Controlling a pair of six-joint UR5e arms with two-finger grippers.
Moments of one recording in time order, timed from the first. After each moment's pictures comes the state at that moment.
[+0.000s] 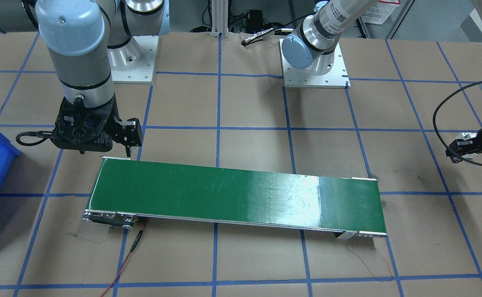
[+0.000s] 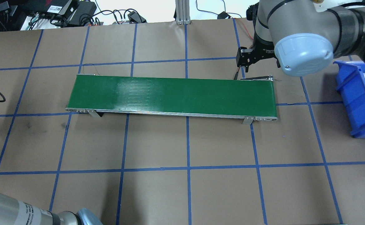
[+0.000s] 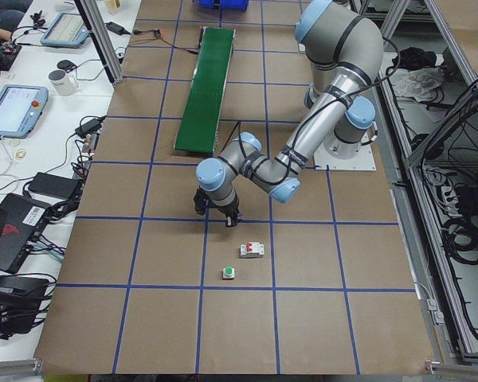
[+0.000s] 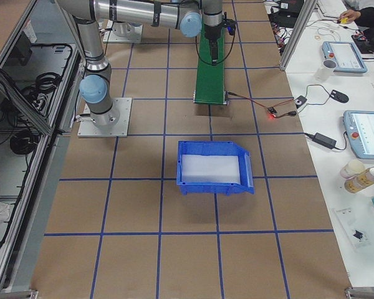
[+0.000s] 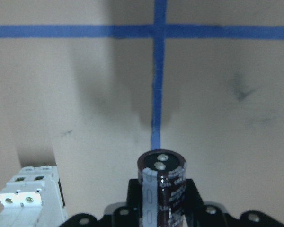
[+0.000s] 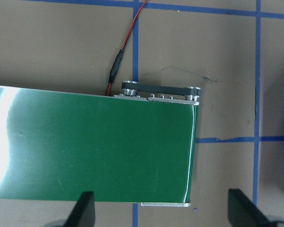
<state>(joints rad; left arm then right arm) -0.74 -1.99 -1.68 -1.20 1.71 0.82 1.66 -1.44 1.65 -1.88 -1.74 0.06</state>
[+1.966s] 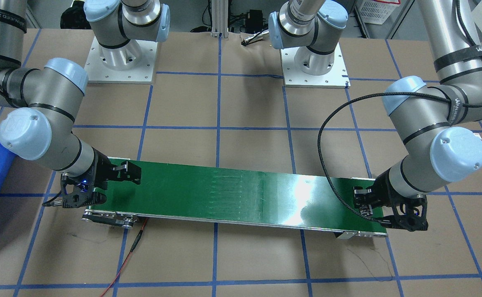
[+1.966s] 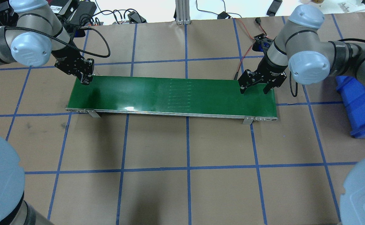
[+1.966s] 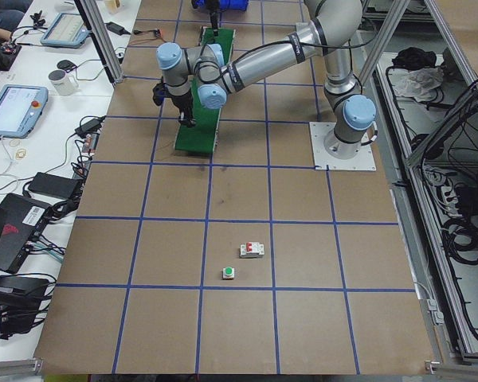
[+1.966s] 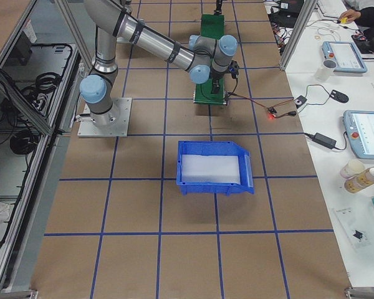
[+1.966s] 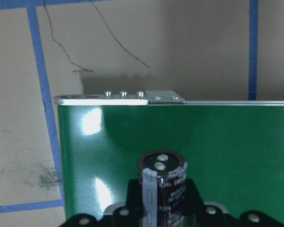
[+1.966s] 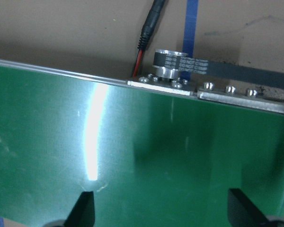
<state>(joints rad) -1.36 -1.99 -1.54 -1.25 1.55 0.28 1.46 -1.24 1.76 -1.97 -1.36 -0.19</state>
